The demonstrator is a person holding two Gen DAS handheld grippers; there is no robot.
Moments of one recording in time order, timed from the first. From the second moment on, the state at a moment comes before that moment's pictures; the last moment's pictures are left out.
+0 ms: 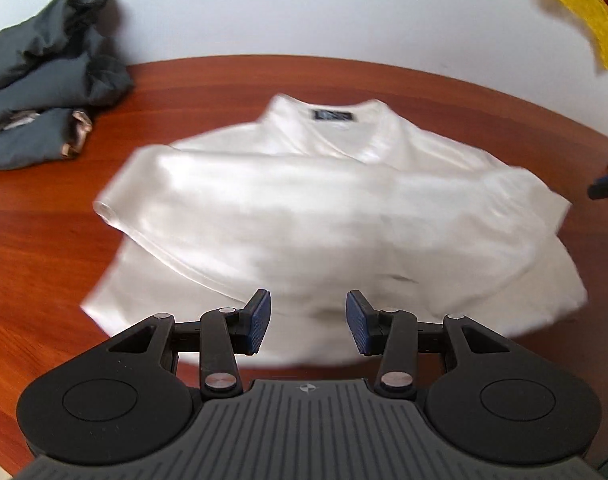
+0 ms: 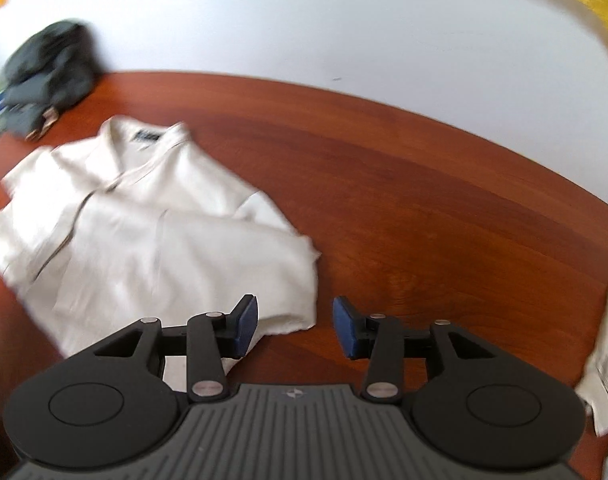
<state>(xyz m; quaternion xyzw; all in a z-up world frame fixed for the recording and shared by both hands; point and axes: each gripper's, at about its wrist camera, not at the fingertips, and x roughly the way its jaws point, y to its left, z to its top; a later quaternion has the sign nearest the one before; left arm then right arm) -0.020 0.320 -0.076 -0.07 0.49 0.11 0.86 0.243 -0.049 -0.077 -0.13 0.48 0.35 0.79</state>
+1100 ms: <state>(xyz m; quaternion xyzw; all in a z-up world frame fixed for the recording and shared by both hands) 0.016 0.081 -0.137 0.11 0.48 -0.01 0.87 0.165 -0.062 -0.125 -0.10 0.49 0.54 0.68</state>
